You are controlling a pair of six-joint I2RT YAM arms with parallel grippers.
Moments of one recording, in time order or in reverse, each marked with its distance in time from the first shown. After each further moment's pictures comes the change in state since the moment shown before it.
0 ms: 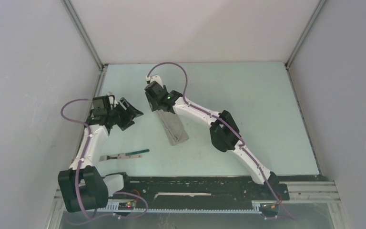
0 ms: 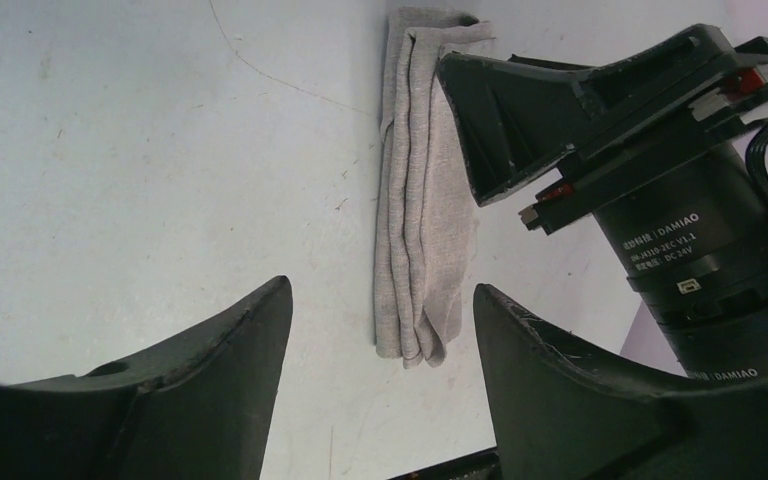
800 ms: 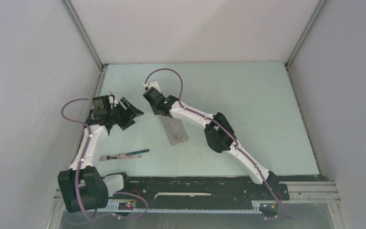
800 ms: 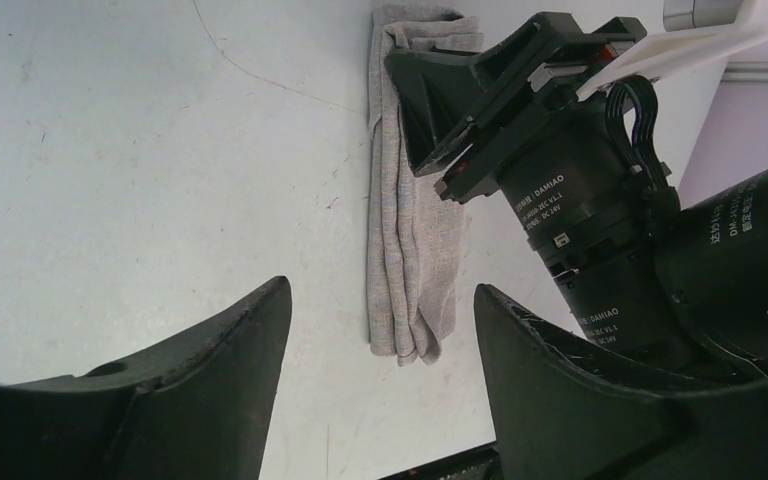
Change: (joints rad) left arm 0.000 -0.006 0.000 0.008 0.023 0.002; right arm 0.014 0.108 0.062 -0.001 0.040 -0.058
